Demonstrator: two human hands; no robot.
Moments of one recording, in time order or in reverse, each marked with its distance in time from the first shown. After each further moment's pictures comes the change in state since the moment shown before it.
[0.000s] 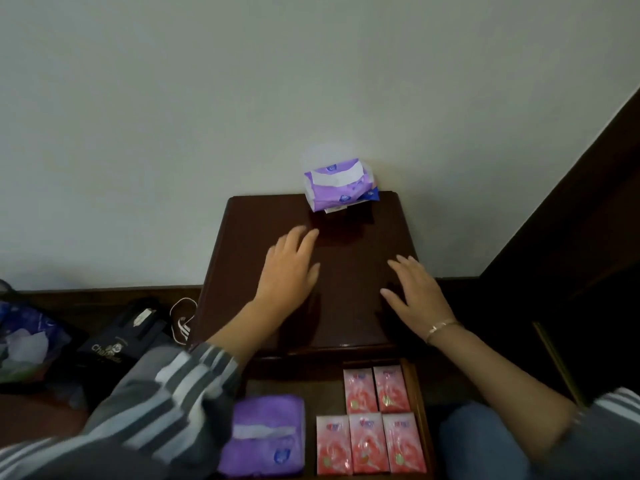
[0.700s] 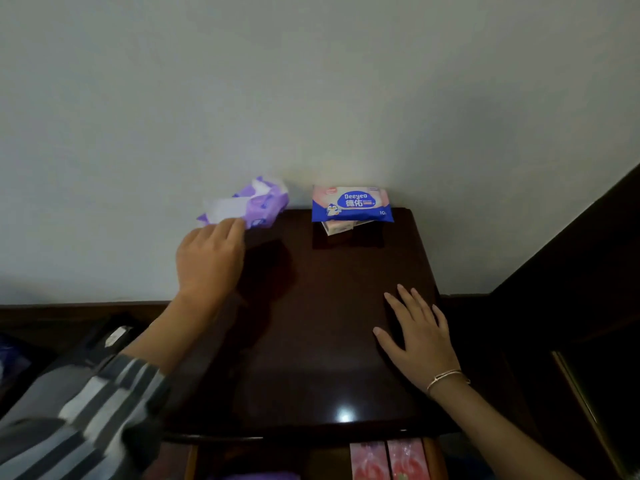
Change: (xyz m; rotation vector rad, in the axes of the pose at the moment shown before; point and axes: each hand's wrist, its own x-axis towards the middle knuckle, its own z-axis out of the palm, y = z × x) left_hand 0.062 -0.103 -0.014 0.501 0.349 -0.020; right_hand 0.037 0.003 0.050 -0.105 -0.032 0.078
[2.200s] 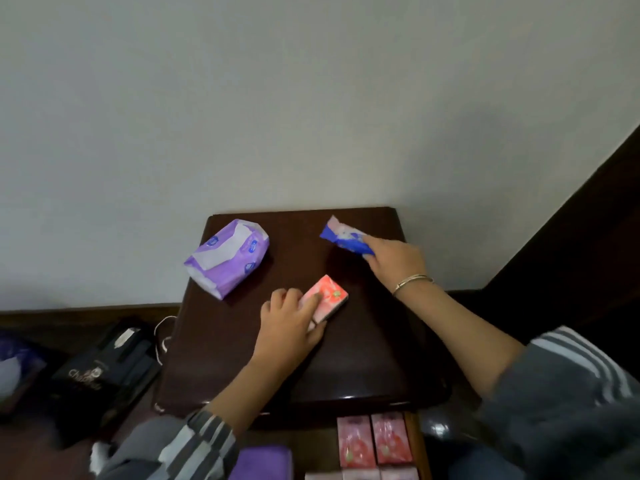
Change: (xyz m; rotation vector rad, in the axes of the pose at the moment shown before) left_hand -0.086 0.115 -0.012 -0.405 -0.442 0.065; right_hand 0.085 -0.017 -0.071 -0.161 0.040 -0.030
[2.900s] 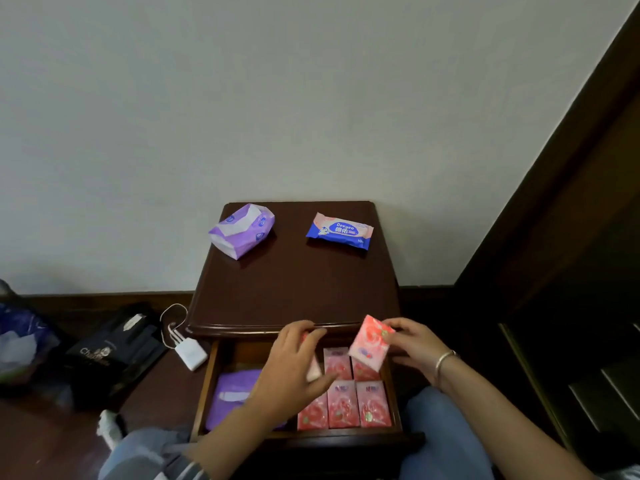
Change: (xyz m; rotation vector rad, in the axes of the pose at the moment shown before) left_hand -0.171 0.060 -0.035 -0.338 0.040 0.131; right_hand -0.247 0.016 -0.002 1.301 -0.387 0.517
